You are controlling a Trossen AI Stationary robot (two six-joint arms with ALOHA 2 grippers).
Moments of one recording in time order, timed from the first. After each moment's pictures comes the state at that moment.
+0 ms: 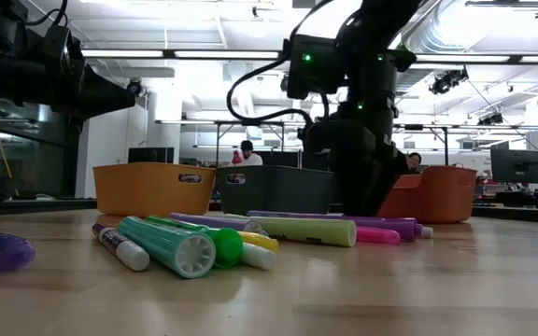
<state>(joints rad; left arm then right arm) 0.12 0.05 0.03 0.02 -0.28 -0.32 -0.03 1.94 1.20 -0.73 -0.01 0.65</state>
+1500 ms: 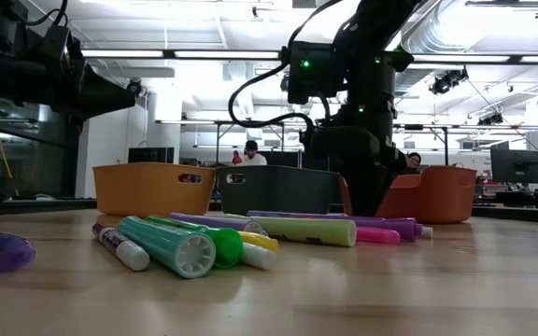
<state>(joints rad) 0.12 0.05 0.03 0.02 -0.28 -0.32 -0.05 1.97 1.20 -0.78 0.02 0.59</state>
